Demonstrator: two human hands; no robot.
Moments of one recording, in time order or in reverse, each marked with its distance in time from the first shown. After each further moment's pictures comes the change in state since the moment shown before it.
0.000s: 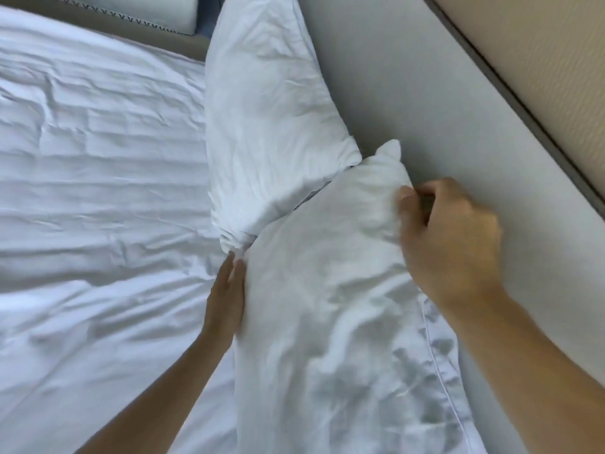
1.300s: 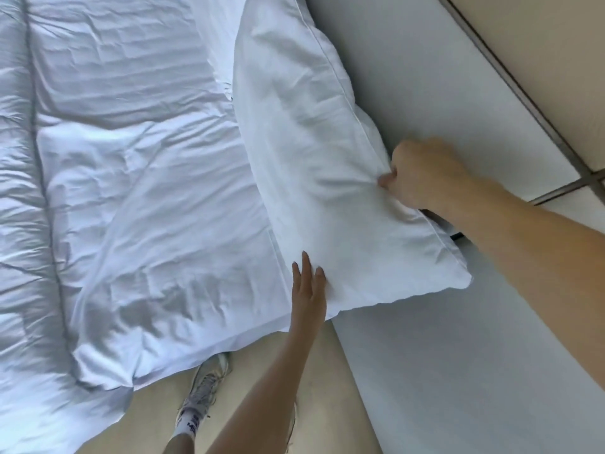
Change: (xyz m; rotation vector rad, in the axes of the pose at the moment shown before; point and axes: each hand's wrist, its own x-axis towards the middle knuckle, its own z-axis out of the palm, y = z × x) left_hand -0.505 -0.191 0.004 0.300 -0.259 -0.068; right_hand -0.350 0.144 -0.165 -0.195 -0.543 -0.042
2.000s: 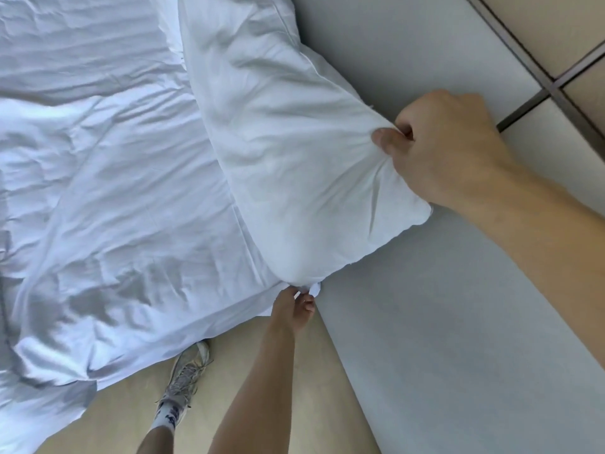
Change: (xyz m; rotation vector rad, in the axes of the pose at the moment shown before) left_hand 0.021 -0.089 0.044 -0.896 0.037 -0.687; right_hand -0.068 0.049 0.008 0.250 0.183 0.026
